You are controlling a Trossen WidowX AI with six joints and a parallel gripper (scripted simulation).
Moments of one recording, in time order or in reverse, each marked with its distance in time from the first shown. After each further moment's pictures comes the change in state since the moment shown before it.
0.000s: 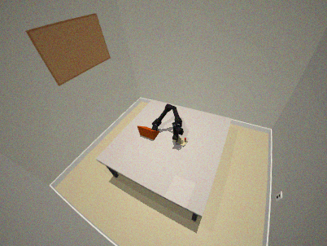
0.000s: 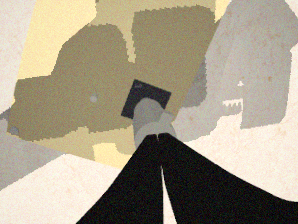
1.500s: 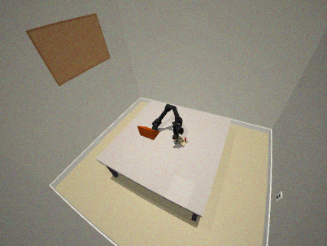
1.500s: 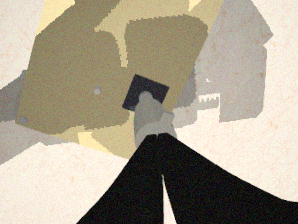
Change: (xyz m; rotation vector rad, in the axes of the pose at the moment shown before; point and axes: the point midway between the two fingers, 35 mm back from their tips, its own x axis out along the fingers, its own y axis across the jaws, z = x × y) arm -0.014 0.000 0.001 -0.010 0.009 0.007
